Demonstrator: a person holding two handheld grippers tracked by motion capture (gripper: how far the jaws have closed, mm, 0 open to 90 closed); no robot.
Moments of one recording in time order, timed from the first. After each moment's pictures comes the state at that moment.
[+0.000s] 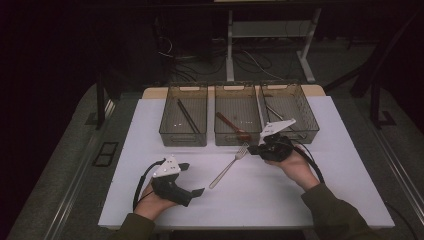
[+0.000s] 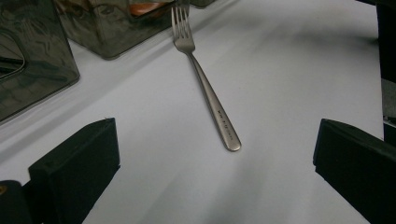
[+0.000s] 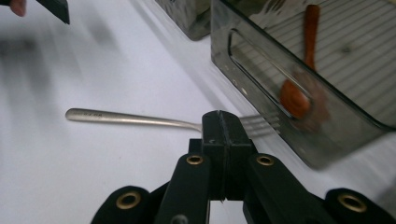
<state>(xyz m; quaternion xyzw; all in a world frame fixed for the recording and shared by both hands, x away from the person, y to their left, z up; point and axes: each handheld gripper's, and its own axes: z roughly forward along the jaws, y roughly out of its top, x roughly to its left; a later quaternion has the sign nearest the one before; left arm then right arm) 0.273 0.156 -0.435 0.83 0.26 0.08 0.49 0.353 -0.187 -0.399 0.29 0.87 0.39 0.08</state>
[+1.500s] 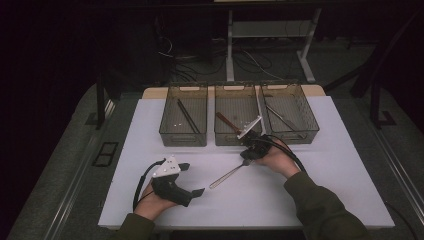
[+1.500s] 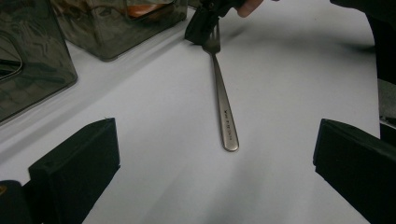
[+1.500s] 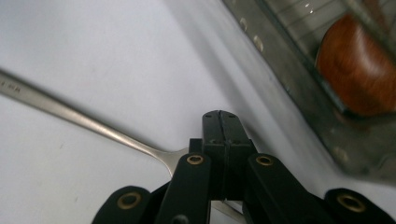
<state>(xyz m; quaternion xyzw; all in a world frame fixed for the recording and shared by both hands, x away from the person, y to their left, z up) 0.272 0.155 -0.434 0.83 0.26 0.08 0.49 0.389 -0.143 -0.429 0.29 0.93 0.23 0.05</state>
